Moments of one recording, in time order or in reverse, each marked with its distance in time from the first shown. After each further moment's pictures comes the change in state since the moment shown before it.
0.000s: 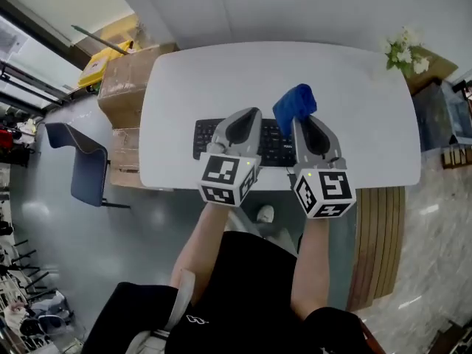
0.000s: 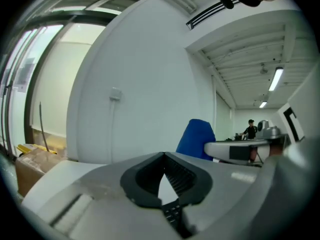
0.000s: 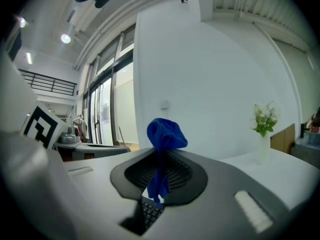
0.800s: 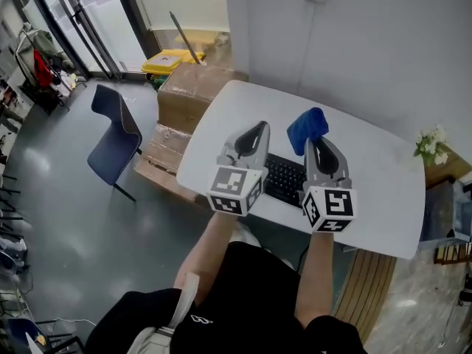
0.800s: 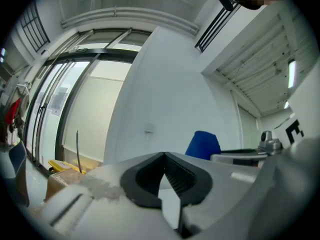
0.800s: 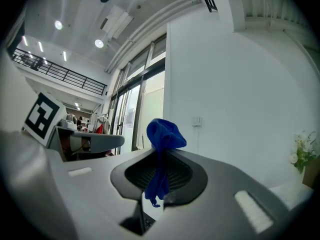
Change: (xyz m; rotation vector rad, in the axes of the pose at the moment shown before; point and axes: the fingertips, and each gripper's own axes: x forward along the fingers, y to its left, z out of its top) left arm -0.129 0.106 0.091 0.003 -0.287 0.300; right arm 0.040 0.139 0.069 -0.207 -0.128 0.255
